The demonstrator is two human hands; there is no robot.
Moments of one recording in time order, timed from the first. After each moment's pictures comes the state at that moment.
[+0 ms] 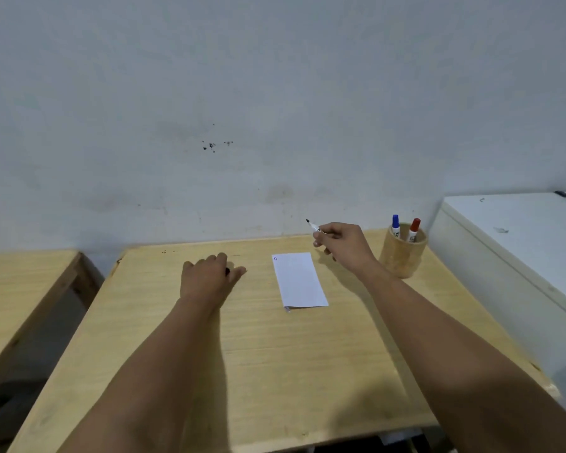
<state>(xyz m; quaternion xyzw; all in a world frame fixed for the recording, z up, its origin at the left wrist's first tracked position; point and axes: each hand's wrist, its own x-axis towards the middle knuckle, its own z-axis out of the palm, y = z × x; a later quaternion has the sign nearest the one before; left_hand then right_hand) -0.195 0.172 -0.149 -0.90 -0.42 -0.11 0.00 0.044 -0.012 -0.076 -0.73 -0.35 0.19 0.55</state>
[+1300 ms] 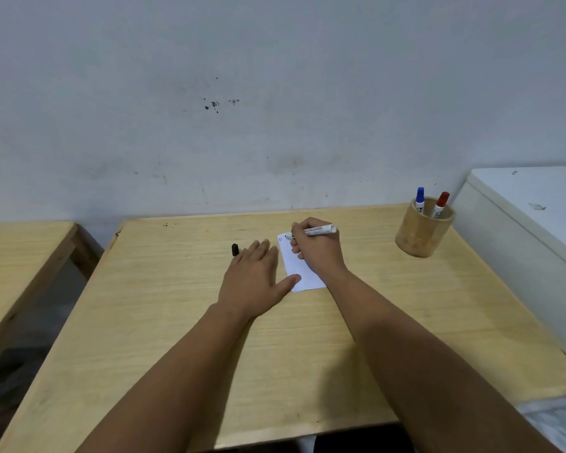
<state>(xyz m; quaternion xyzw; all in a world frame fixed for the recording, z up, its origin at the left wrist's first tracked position) -0.176 0.101 -0.168 -0.94 -0.30 -0.15 -0.11 -0.013 0.038 -0.148 -0.72 -0.28 0.22 0.60</state>
